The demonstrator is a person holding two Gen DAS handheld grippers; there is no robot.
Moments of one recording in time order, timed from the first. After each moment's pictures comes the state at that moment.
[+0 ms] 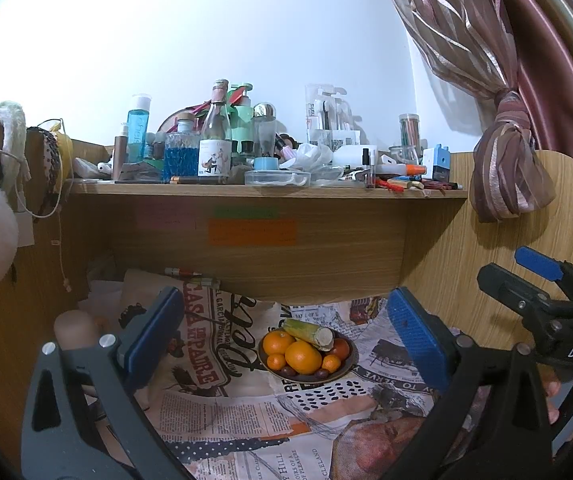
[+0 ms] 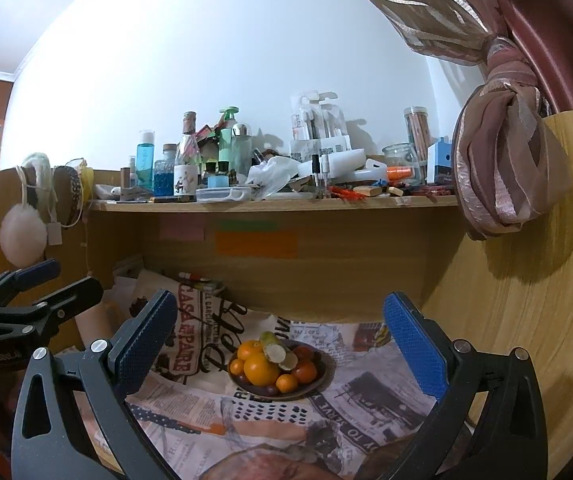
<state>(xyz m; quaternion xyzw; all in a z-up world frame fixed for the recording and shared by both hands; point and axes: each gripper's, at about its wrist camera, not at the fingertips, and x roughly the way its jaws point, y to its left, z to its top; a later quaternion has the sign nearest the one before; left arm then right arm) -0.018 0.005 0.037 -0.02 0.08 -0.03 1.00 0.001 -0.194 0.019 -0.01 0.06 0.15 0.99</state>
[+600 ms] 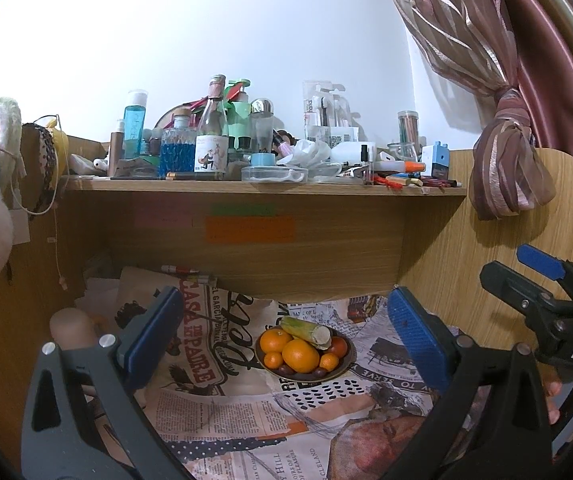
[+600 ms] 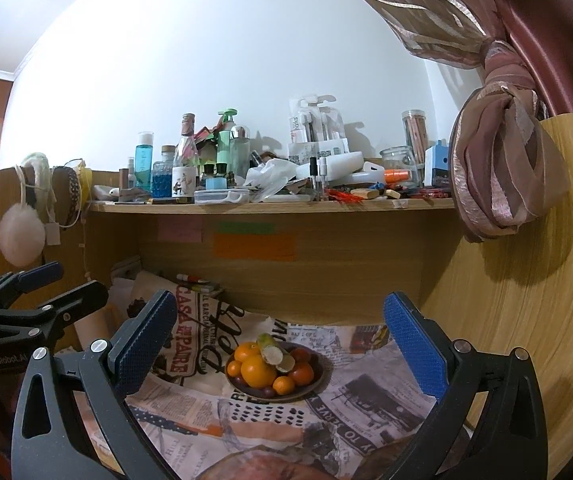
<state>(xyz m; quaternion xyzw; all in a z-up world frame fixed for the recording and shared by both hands) -0.012 0.005 0.036 -0.02 0.08 -0.04 1.00 0.000 -0.195 0.020 -0.01 0.06 0.15 0.99</state>
